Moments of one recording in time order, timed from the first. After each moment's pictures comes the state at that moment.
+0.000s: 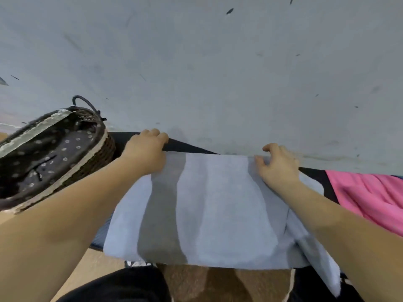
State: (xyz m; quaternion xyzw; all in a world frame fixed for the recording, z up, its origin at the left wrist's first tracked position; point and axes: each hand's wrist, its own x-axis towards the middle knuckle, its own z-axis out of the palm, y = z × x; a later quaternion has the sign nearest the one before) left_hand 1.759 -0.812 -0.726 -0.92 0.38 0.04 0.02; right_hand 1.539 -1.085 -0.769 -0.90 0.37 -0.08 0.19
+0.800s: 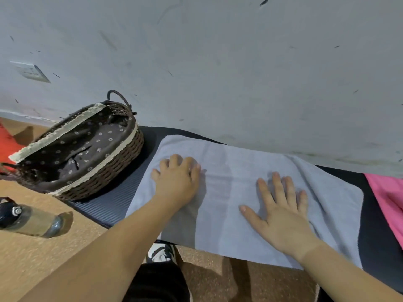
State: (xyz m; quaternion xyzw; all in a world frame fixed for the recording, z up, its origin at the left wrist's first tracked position) left_hand 1.683 -0.783 -0.782 -0.97 0.21 0.08 -0.13; right_hand 1.485 -0.969 -0.786 -0.95 0.26 0.12 0.11
